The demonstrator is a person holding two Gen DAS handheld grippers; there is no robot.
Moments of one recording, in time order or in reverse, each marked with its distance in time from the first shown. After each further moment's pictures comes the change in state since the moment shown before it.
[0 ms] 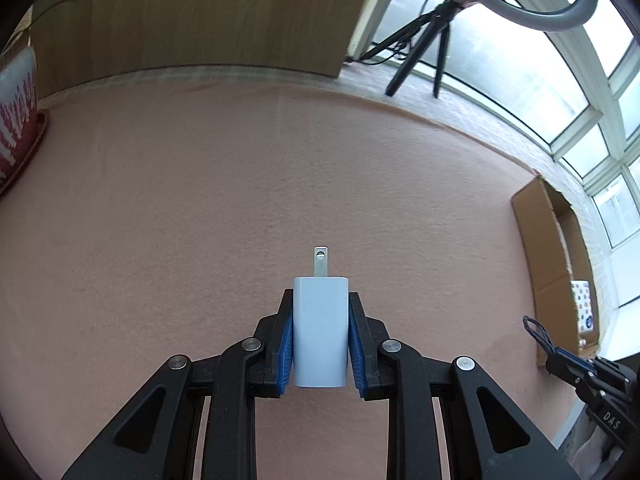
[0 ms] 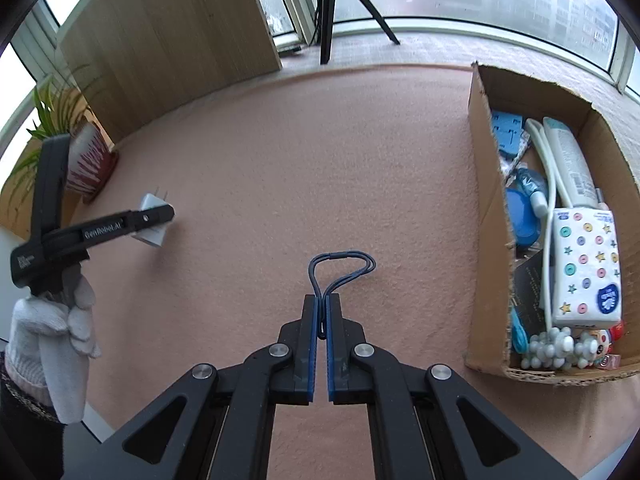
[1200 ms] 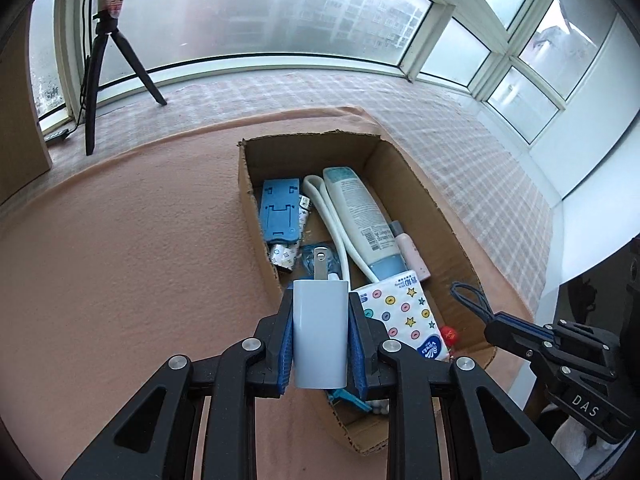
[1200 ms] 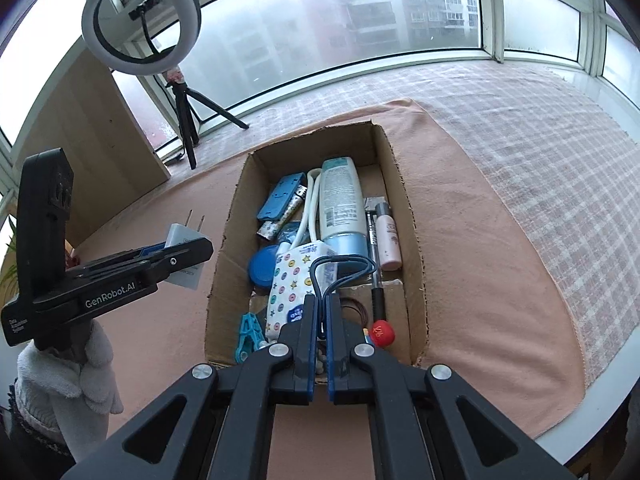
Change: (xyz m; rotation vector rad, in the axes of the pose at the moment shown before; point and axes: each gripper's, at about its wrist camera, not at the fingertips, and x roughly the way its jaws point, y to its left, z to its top) left arm 0.042 -0.313 -0.005 0.412 0.059 -0.240; right arm -0.098 -0.167 -0.012 0.252 -0.174 -0.125
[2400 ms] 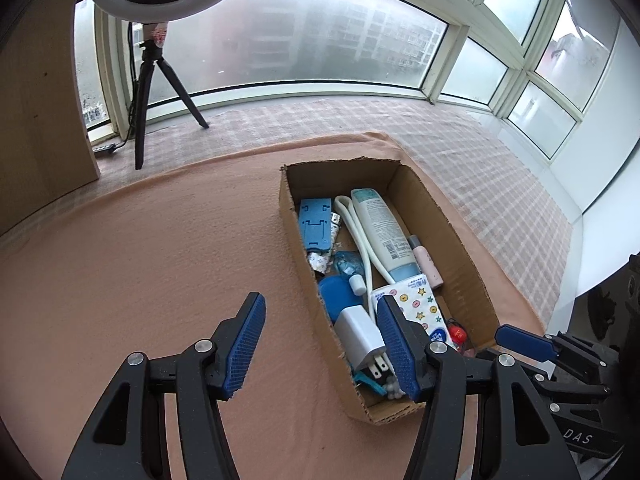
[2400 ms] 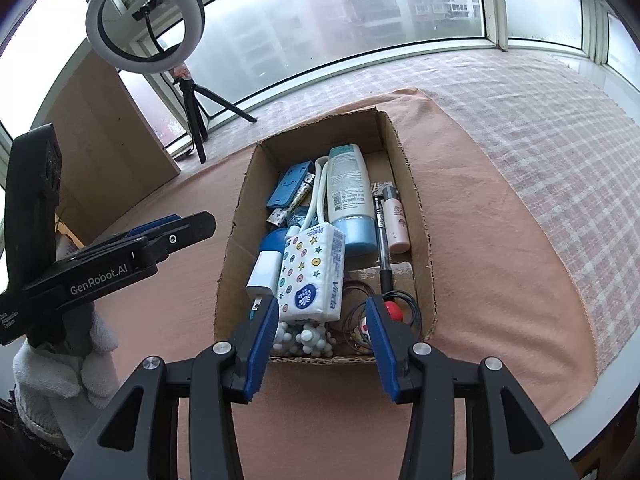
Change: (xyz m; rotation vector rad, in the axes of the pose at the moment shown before) left arm -0.057 0.011 -0.015 -0.024 -0.085 0.111; right arm -0.010 0.006 -0.013 0.003 0.007 0.051
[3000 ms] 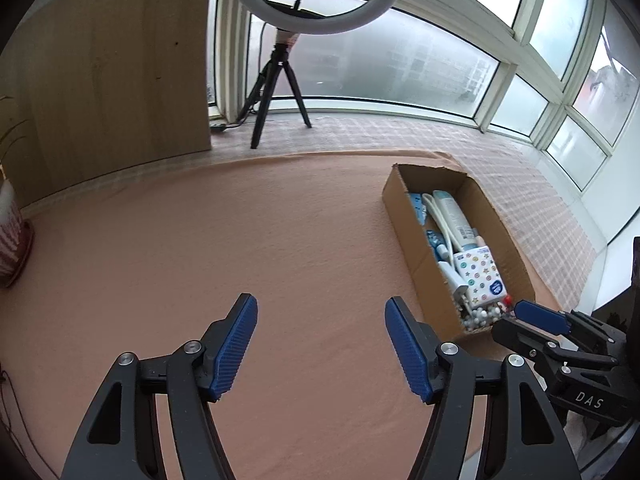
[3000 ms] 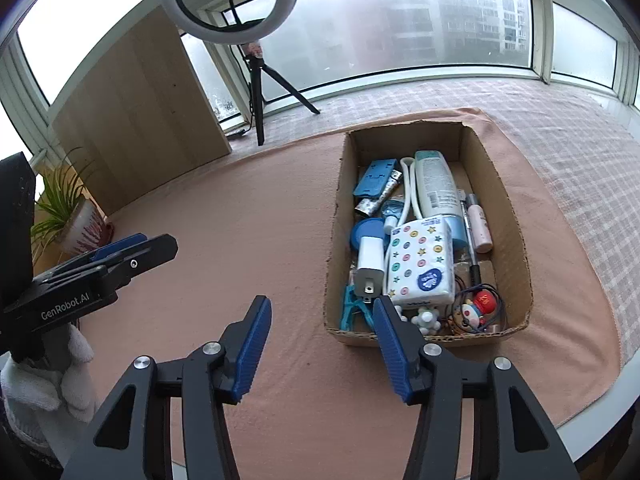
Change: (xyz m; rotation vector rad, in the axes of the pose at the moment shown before) left arm -0.103 0.098 -0.071 -0.126 -0.066 0.146; right arm -0.005 0.097 -0.025 -0.129 -0.023 0.030
